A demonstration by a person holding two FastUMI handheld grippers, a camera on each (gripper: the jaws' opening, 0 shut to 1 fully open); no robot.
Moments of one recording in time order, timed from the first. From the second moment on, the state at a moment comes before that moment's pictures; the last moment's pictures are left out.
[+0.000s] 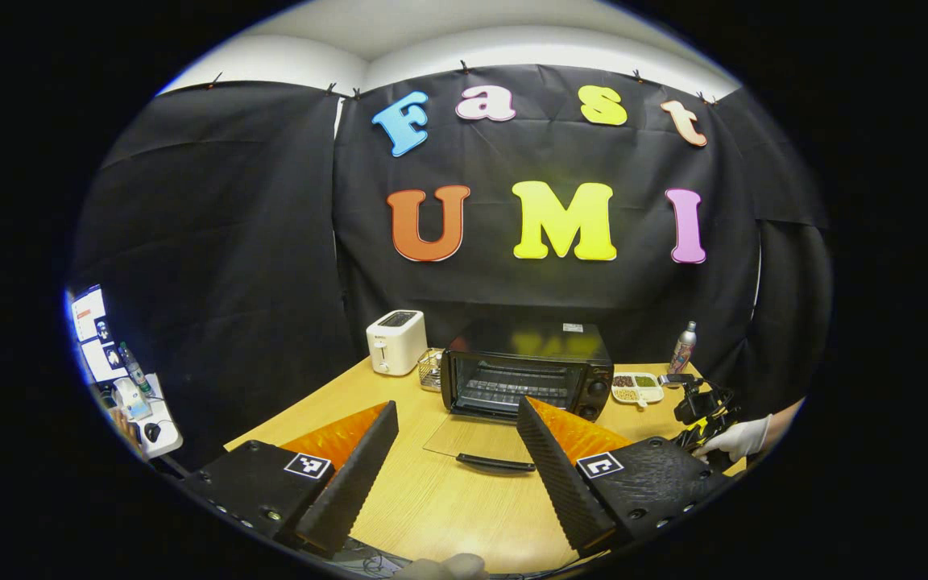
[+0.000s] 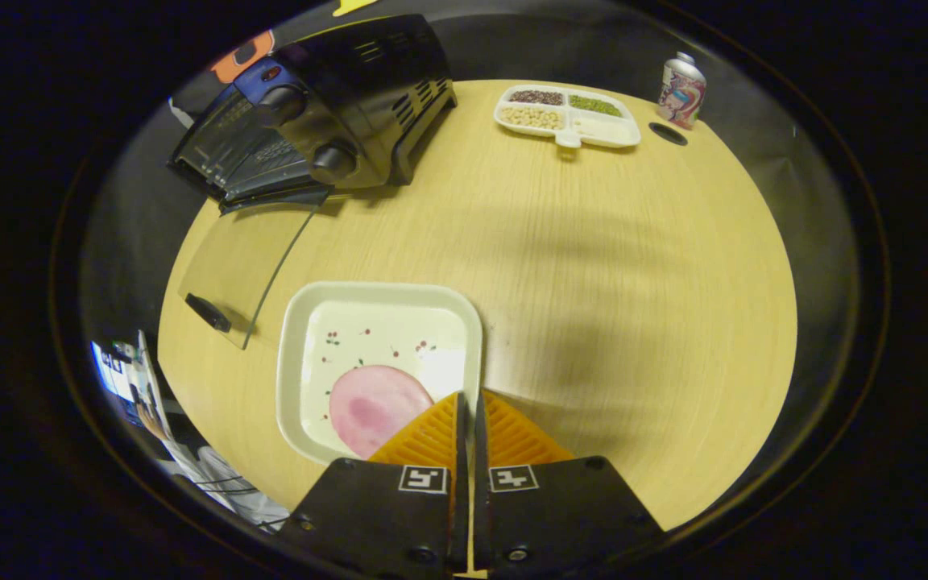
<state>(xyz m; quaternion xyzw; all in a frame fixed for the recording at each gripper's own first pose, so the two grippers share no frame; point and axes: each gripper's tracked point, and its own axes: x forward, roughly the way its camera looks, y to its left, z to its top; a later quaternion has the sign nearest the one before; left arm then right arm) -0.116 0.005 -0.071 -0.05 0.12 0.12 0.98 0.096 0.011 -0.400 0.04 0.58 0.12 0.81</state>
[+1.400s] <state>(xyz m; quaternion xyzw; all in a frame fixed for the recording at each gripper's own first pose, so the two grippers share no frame) -0.090 0.046 -0.050 -0.01 0.08 0.00 1.00 0.084 0.152 -0.289 0.49 0.36 0.06 0.79</state>
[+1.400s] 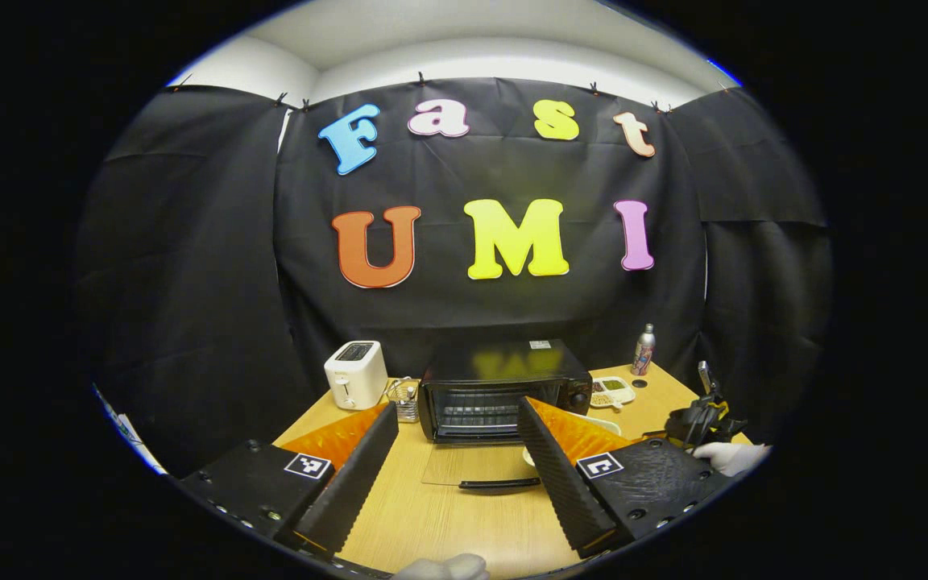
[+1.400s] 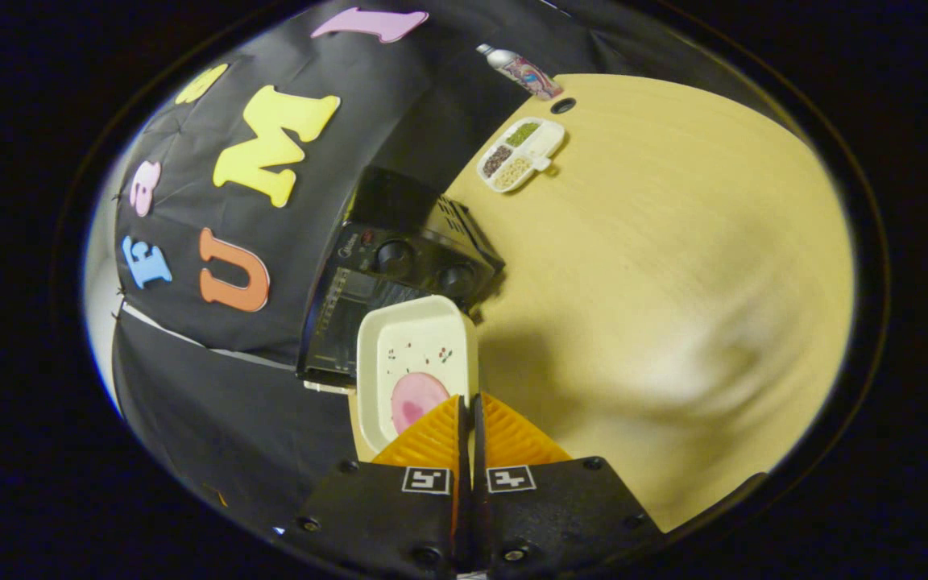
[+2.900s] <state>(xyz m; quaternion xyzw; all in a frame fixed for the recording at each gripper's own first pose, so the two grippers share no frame) -0.049 0.097 -0.094 0.01 0.13 0.02 0.99 0.258 0.266 -0.305 0.60 0.26 0.00 0.75</state>
